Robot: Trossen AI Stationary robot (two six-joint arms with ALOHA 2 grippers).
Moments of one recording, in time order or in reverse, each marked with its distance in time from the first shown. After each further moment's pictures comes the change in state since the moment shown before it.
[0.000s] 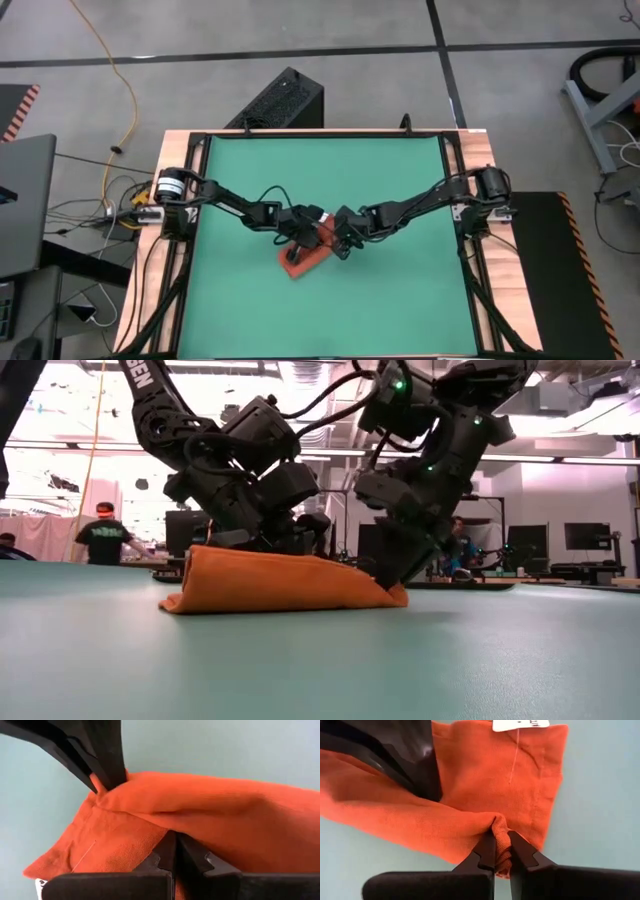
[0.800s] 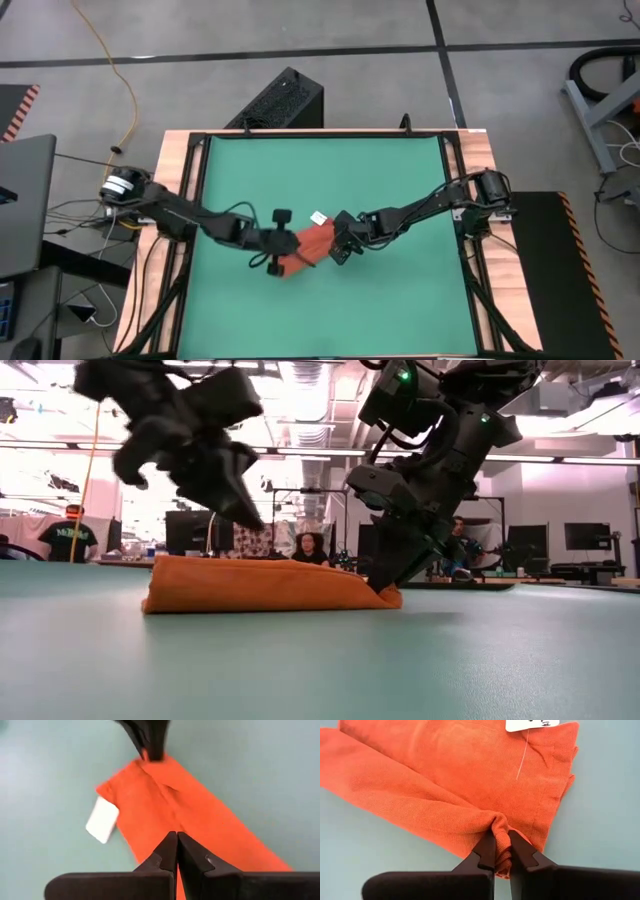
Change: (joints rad) left arm -0.267 -0.408 -0.045 -0.315 -0.440 -0.440; right arm 0.065 0.077 -0.001 0.021 -0.013 0.099
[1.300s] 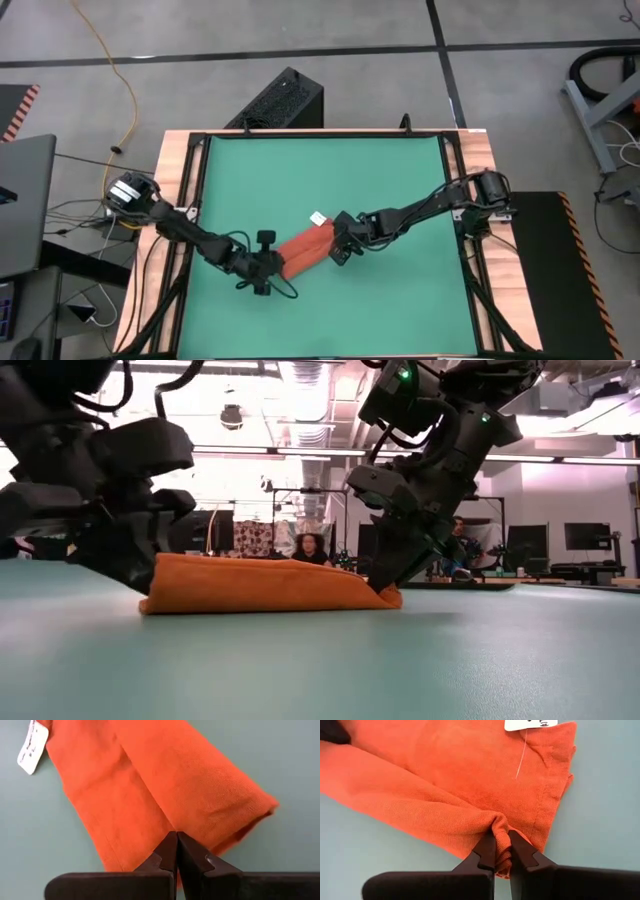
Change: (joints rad) left arm -0.235 0.088 -0.162 0.095 -0.136 -0.308; right arm 0.009 -0.004 0.004 0.004 0.002 -0.008
